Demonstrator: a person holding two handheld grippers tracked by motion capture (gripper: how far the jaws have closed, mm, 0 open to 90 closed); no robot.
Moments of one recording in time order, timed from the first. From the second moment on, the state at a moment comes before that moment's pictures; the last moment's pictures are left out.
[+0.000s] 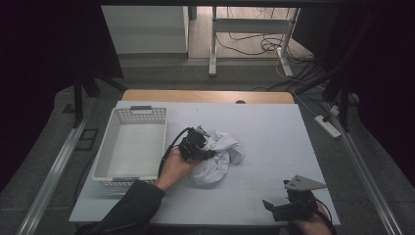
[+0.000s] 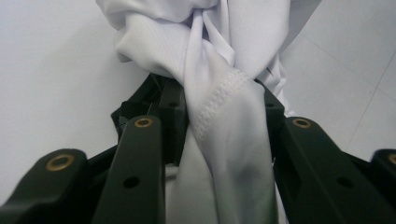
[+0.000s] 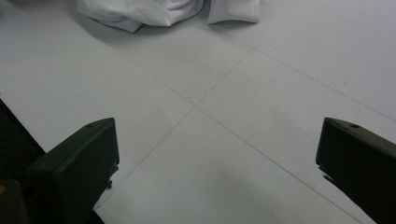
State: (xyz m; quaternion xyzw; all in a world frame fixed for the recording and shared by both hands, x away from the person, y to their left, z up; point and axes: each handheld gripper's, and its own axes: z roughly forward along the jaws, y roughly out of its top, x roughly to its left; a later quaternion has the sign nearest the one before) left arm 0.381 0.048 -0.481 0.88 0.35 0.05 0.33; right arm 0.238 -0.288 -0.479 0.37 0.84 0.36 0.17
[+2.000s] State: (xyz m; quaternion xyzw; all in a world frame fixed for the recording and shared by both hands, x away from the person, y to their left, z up) left arm 0.385 0.036 -0.531 0.89 0.31 0.06 0.32; right arm 0.238 -0.286 -0.479 0.36 0.85 0.36 0.17
